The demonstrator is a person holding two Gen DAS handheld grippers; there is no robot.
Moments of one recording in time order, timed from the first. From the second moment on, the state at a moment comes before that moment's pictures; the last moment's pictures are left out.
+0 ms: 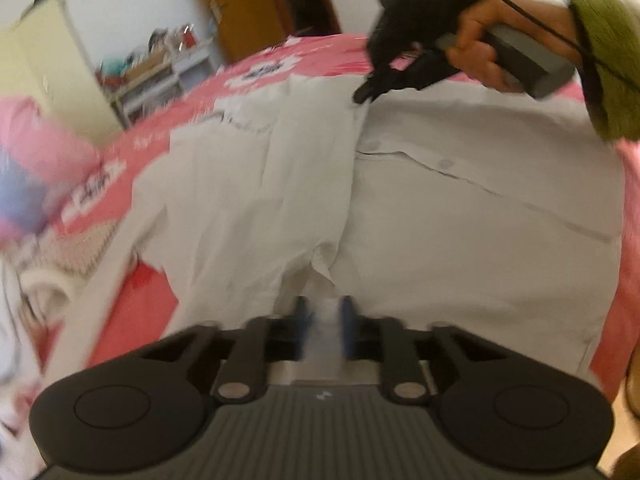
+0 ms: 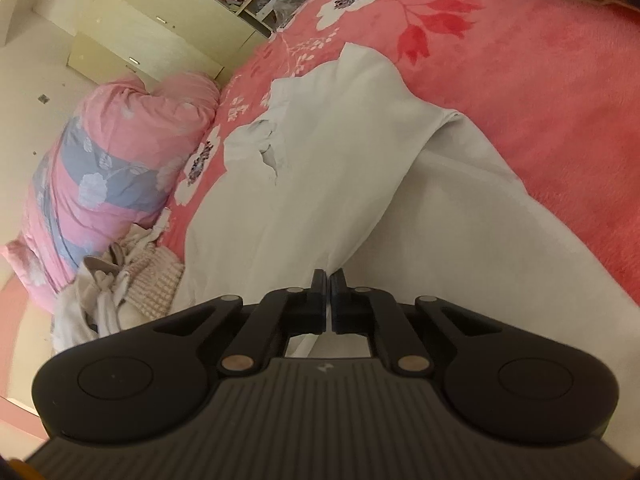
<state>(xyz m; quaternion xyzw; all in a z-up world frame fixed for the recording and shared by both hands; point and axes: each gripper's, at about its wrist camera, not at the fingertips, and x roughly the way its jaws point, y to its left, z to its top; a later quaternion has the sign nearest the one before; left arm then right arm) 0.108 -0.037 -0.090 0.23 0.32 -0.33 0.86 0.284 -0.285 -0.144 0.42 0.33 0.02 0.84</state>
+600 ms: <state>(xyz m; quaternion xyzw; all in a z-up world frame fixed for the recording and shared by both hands) 0.145 0.054 -0.050 -0.04 0.43 -0.37 0.82 0.255 -0.295 -0.120 0.27 0.38 -0.01 0.89</state>
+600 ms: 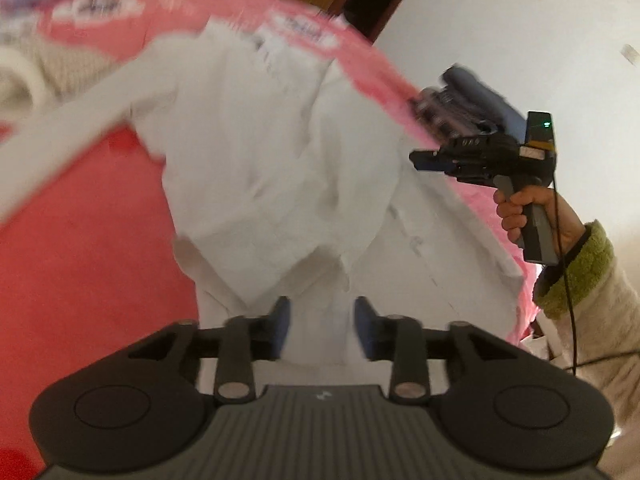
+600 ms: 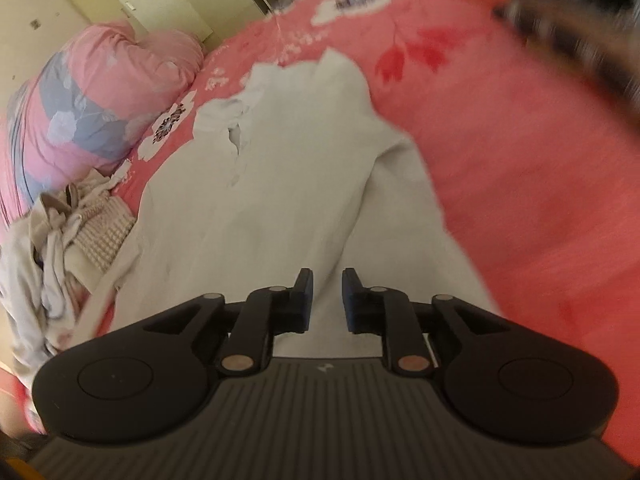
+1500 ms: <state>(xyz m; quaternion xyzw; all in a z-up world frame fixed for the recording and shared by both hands) 0.101 0.168 -0.031 -0.16 0.35 -0.06 0.92 0.280 -0.142 -0.076 0.09 0.30 0.14 0.94</state>
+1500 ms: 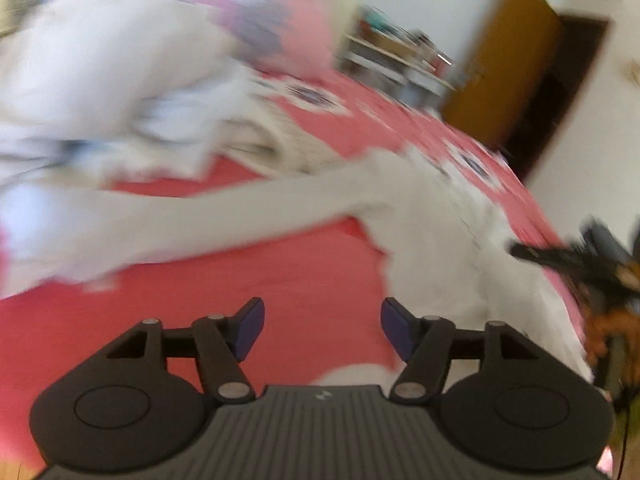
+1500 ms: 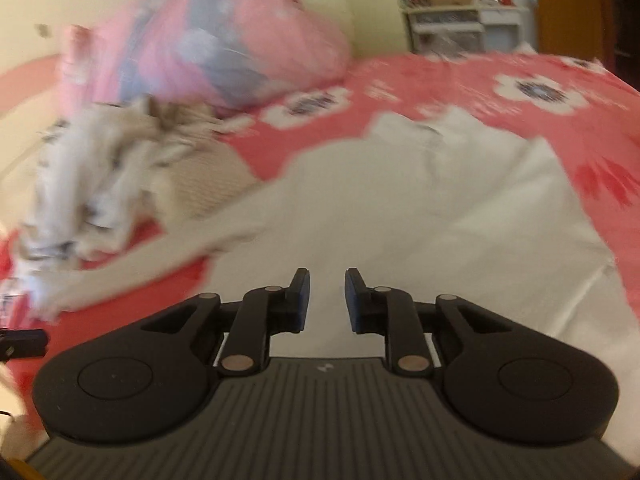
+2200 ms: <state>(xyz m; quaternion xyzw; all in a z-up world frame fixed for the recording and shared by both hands) 0.096 0.218 -0.079 0.21 0.24 0.01 0.95 0.191 -0.080 -0.082 0.08 0.35 0.18 0.92</state>
